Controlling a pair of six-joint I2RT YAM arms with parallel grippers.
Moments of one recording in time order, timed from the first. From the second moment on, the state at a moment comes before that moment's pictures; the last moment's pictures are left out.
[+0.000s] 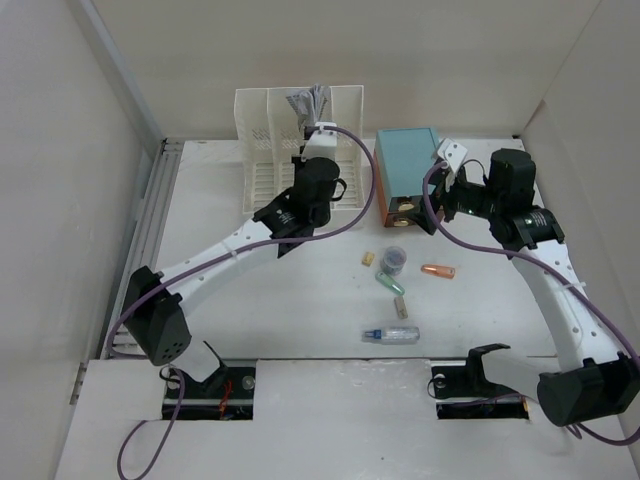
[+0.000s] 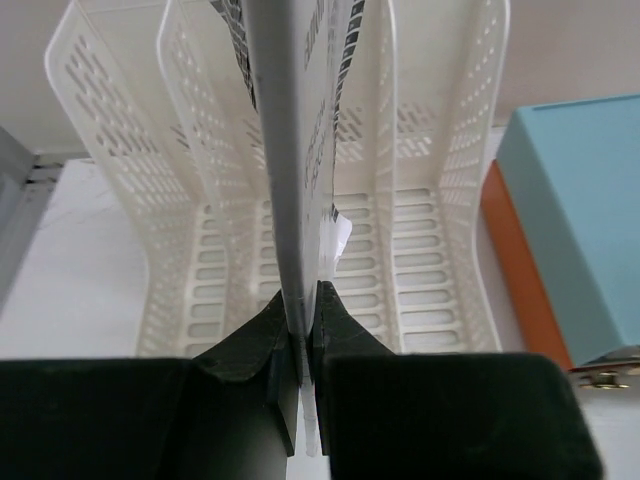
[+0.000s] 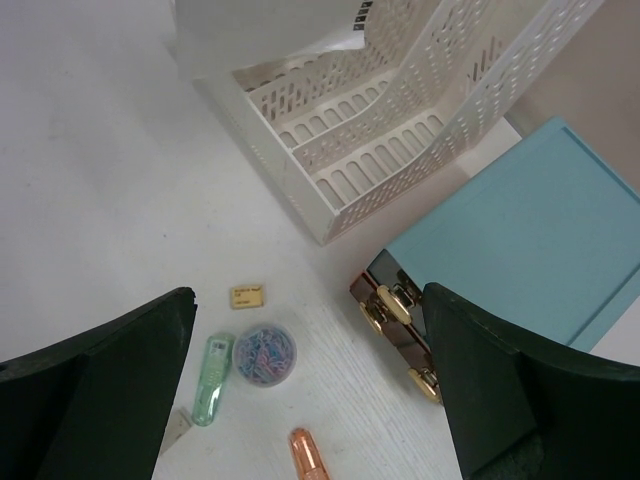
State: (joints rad) left arm -0.84 1.51 1.34 -0.04 -0.82 -0.13; right arm 0.17 1.13 1.20 -0.48 -0.70 -0.44
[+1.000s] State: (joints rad) left arm -0.77 1.78 1.56 -0.09 -0.71 -0.17; right arm 0.16 1.14 1.20 -0.48 -0.71 -0.46
